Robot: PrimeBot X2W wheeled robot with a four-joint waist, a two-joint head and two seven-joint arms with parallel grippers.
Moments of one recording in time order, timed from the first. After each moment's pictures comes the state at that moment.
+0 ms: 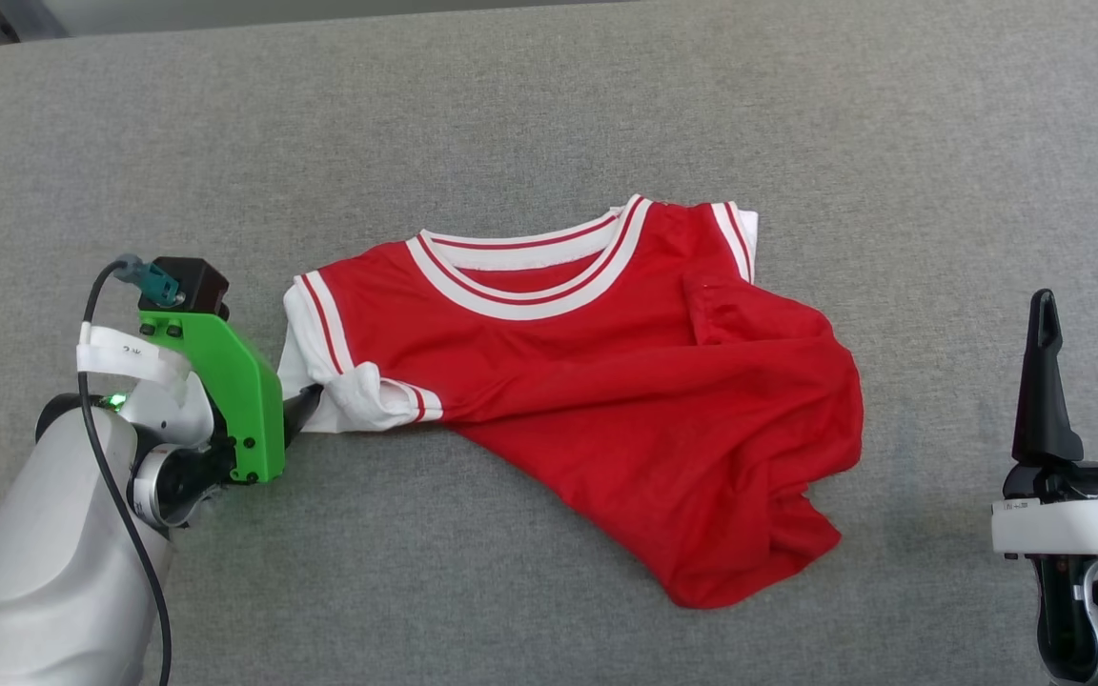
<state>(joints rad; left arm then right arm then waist) -0.52 0.41 -0.28 0.44 -0.65 -0.12 0.71 -0.07 -0.08 -0.13 -0.16 0.30 0.13 -0.20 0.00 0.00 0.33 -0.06</state>
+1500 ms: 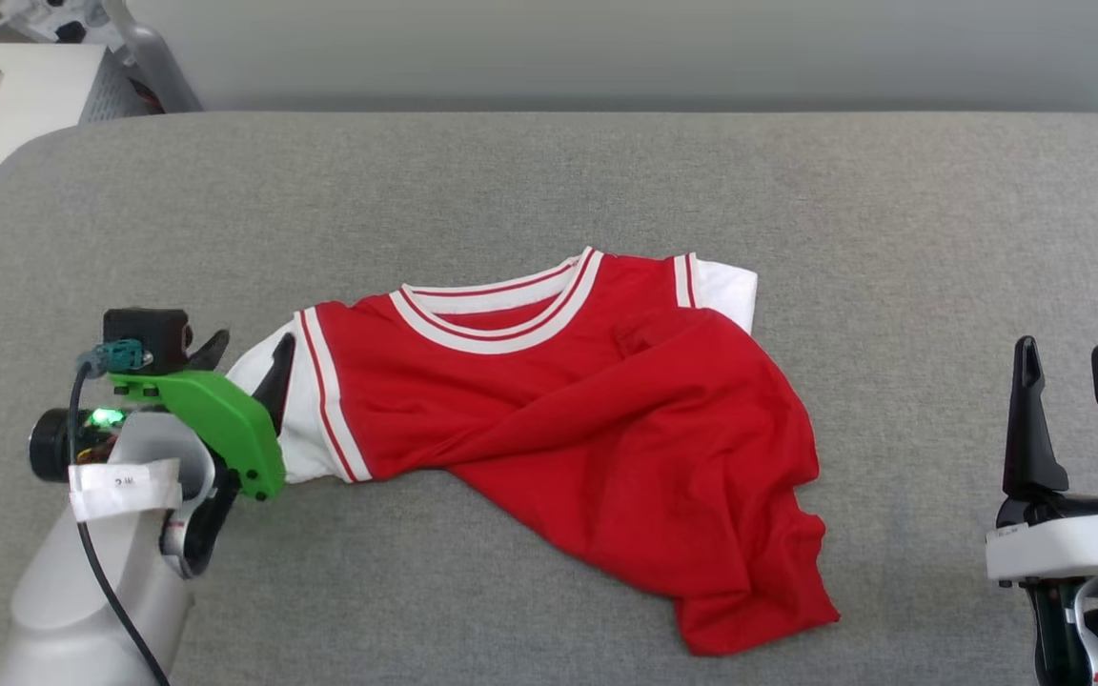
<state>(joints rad) -0.49 0.41 -0.32 0.59 -0.55 -0.10 0.07 -0.05 -0.07 -0.15 -0.09 0.28 0.13 -0.16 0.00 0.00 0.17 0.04</state>
